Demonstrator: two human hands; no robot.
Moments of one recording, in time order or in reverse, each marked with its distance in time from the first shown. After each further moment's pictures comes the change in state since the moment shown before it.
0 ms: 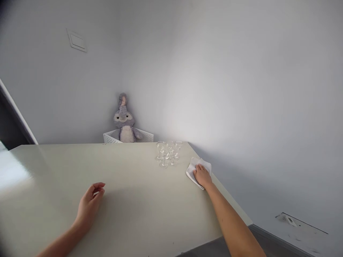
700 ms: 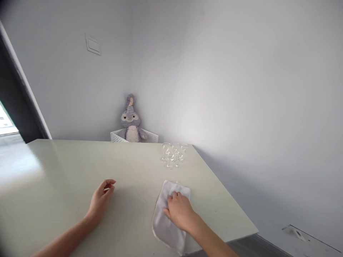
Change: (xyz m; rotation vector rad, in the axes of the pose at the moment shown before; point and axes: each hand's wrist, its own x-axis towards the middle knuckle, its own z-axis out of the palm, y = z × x) left_hand -0.003 0.003 0.008 -0.026 -0.032 0.022; right_hand -0.144 -0.133 -0.038 0.026 0.021 -0.558
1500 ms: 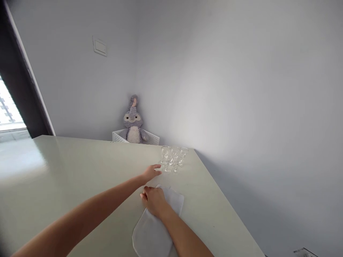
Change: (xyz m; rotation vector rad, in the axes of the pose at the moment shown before) left_hand 0.066 0.071 0.177 0.007 -0.619 0.013; right_hand 0.081 -0.033 0.026 0.241 0.155 -0.116
